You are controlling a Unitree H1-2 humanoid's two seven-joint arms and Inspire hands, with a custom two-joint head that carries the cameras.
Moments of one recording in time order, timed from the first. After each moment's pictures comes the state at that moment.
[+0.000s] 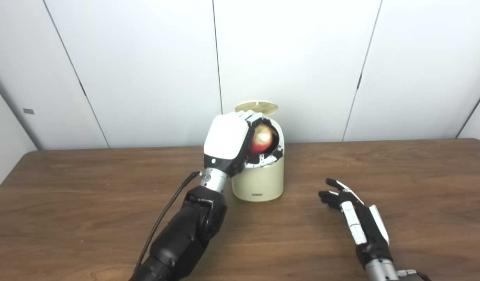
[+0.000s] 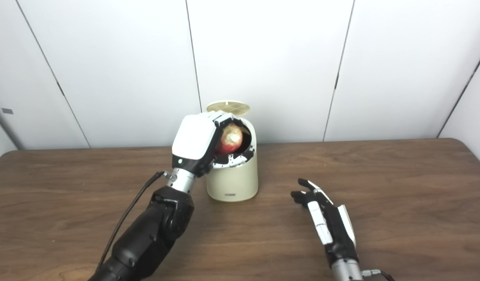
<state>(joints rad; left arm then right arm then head) -0.64 0.11 -0.44 0.38 1.02 0.04 0.45 -0.06 -0.08 0.02 -0.06 -0.14 0.02 -0.04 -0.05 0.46</state>
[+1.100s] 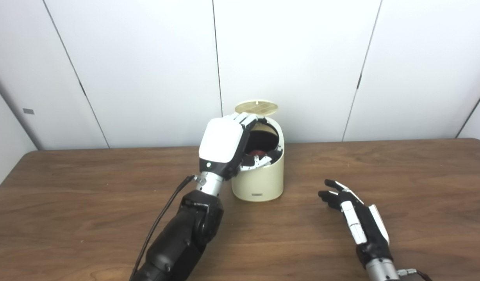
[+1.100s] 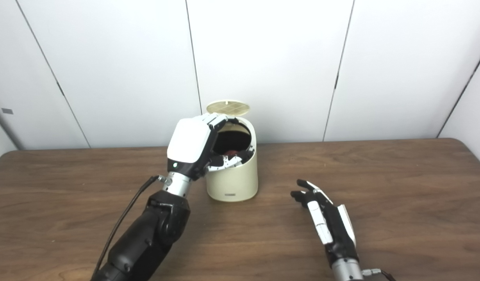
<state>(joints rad) -0.60 0.12 -0.41 0.34 0.95 -0.02 0.47 -0.06 -0.09 0.02 -0.06 -0.13 0.03 -0.03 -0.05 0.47</state>
